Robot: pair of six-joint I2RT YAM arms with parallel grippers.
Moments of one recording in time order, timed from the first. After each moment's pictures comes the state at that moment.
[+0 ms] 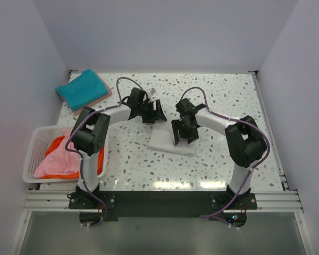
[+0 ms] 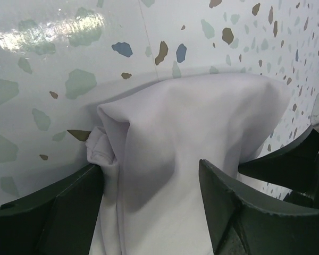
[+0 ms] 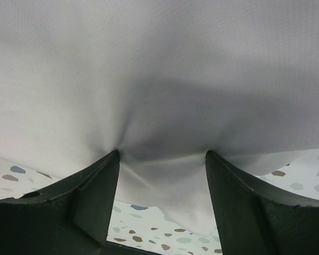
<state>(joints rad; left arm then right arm) -0.42 2.05 1.30 -0.09 0.49 -0.52 0.55 1.86 1.25 -0.72 -0.07 0.41</state>
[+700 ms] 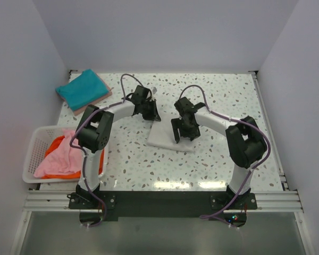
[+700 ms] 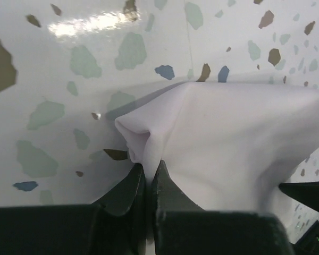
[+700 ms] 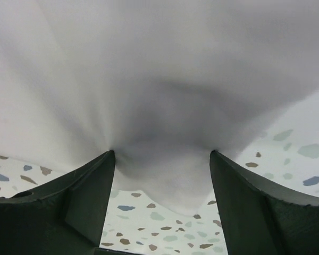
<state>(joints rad) -0.44 2.13 1.44 -0.23 0.36 -0.50 0.56 1.85 1.27 -0.75 0.01 0.38</state>
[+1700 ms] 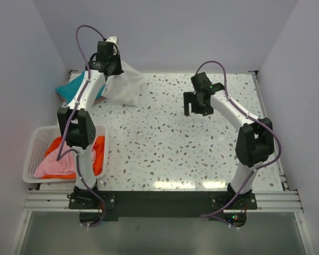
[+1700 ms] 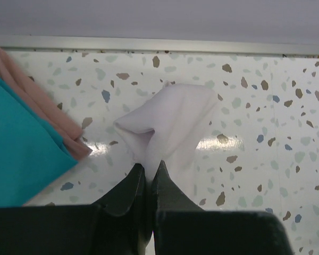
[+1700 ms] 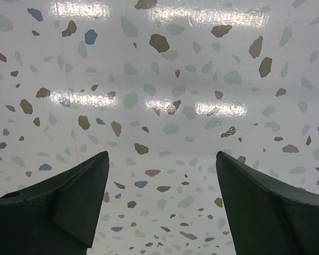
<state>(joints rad) -0.17 2.09 2.03 -0.56 -0.04 -0.20 0.38 1.81 1.54 -0.84 0.12 0.33</state>
